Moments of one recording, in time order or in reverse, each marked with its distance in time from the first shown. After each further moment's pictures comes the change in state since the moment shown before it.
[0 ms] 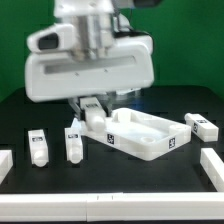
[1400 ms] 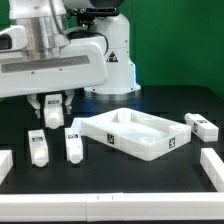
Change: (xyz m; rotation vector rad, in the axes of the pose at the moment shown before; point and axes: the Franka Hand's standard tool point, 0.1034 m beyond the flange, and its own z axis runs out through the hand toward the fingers) arm -0.065 0.079 0.009 0.006 -0.018 0.038
